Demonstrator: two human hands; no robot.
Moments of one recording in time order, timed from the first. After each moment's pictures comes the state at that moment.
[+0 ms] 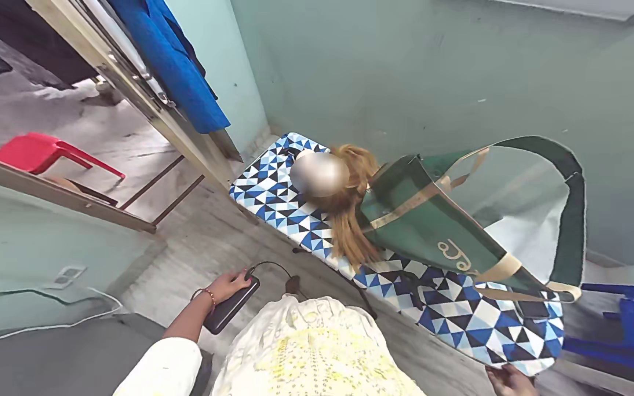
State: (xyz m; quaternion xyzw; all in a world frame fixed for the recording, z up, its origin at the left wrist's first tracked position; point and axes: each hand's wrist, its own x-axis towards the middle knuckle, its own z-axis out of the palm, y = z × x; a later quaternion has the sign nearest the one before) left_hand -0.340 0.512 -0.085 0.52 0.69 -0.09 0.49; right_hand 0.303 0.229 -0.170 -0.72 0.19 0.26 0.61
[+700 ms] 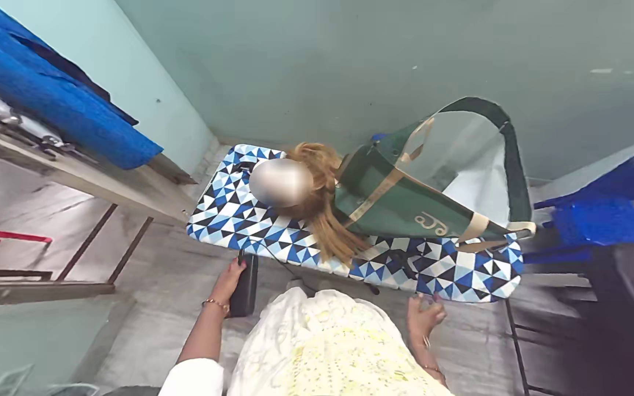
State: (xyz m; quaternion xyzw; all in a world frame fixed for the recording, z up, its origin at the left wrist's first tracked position) left_hand -0.259 0.572 -0.067 0.50 0.68 0.16 0.51; right_hand 0.113 0.313 -0.157 -0.91 -0.09 0.07 0.41
